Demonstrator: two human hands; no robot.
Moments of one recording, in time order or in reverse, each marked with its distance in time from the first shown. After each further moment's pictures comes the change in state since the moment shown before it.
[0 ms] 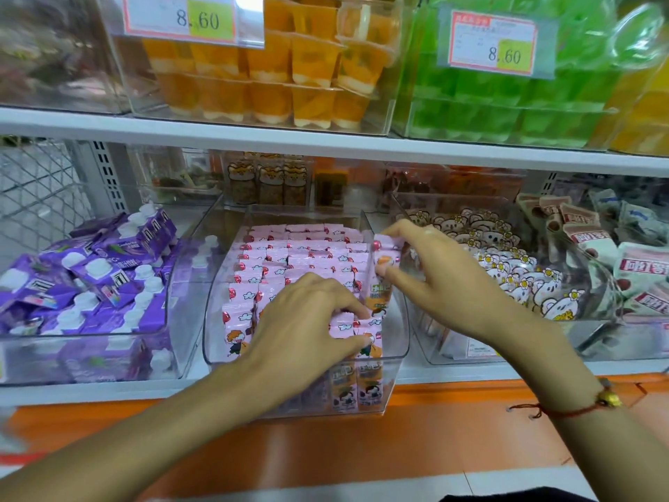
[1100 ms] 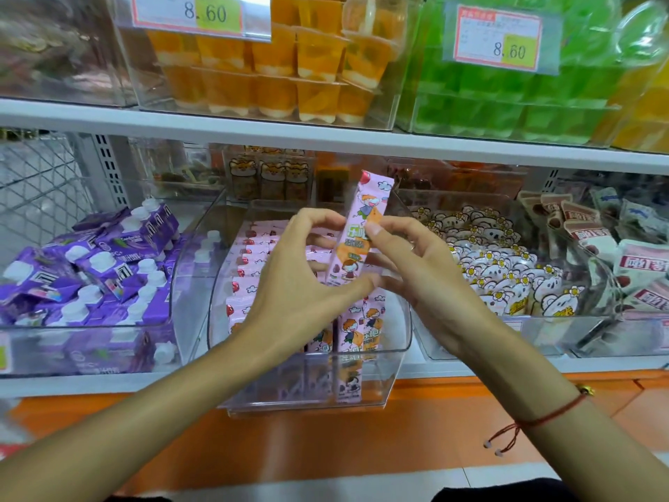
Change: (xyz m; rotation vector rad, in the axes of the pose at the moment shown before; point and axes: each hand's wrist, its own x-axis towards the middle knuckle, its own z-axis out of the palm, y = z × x) left_hand 0.011 0.008 -0.021 -0.606 0.319 -0.081; right_hand 0.002 -0.037 0.017 1.220 0.119 0.417
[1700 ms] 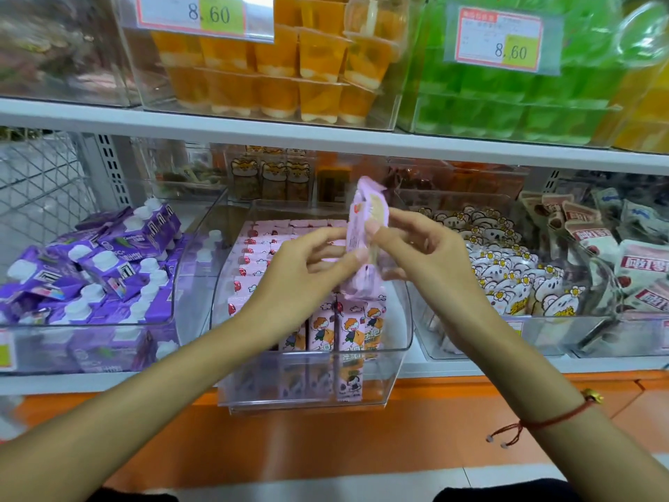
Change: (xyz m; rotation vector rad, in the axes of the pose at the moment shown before) left_hand 0.010 0.002 -0.007 -0.200 -0.205 -0.206; right_hand -0.004 -0.005 -0.005 -0.210 0.063 -0.139
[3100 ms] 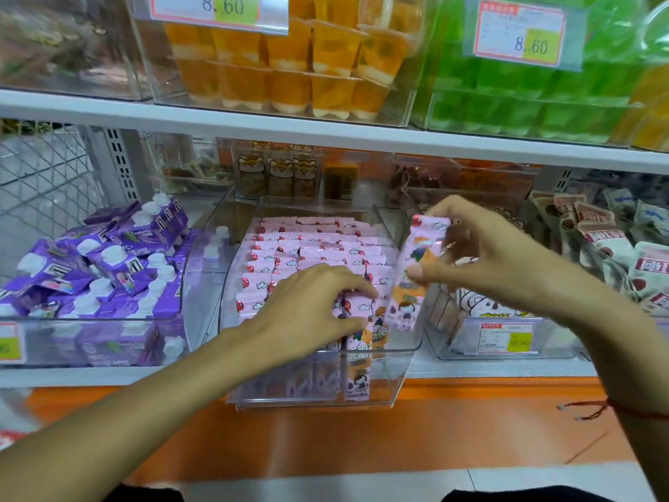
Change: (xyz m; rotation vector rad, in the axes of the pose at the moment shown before) left_hand -0.001 -0.031 -0.002 0.811 -0.216 0.092; right_hand 0.007 -0.030 -0.048 -0.532 -0.323 -0.026
